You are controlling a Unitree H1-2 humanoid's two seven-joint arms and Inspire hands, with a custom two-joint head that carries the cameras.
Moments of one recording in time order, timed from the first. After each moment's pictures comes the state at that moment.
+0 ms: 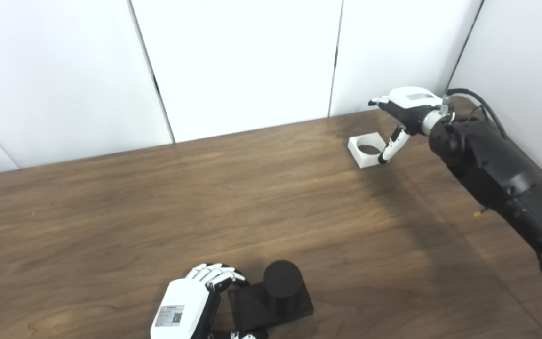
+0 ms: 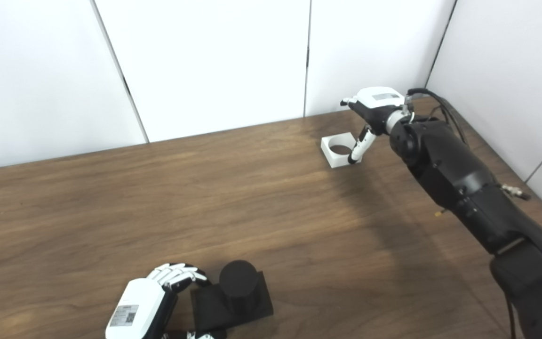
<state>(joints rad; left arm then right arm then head) 0.15 0.25 -0.56 -0.27 0.95 0.02 0.05 -0.61 -0.73 0.33 0.28 -0.80 0.30 0.40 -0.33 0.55</state>
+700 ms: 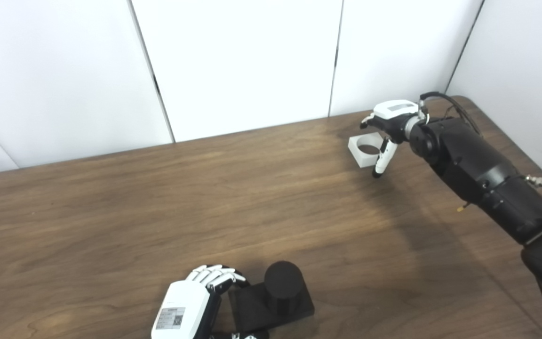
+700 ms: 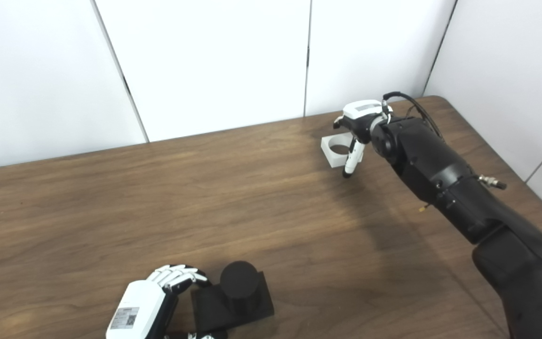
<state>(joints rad) 0.16 0.24 -0.56 -0.27 0.96 0.01 0.06 -0.65 -0.69 0.42 0.32 -0.87 0.31 0.53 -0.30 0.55</state>
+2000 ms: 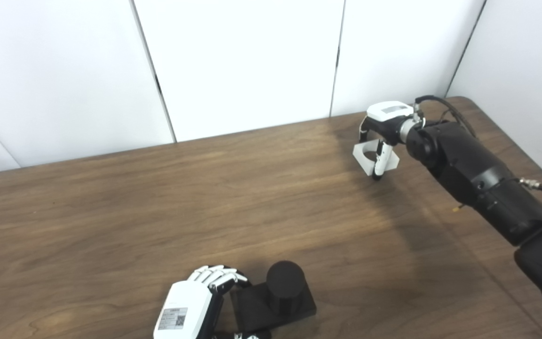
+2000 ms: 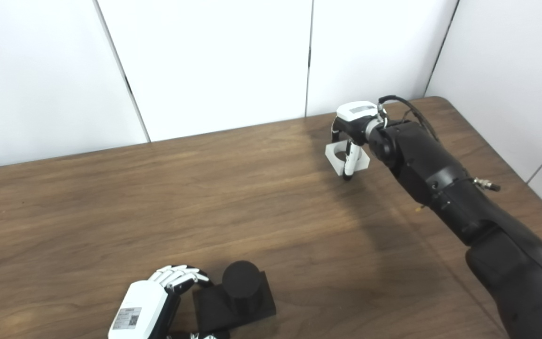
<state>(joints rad) 0.17 0.23 -0.57 -0.27 0.98 0.02 0.06 -0.64 -0.67 0.39 0.39 -0.84 0.22 0.42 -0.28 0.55</state>
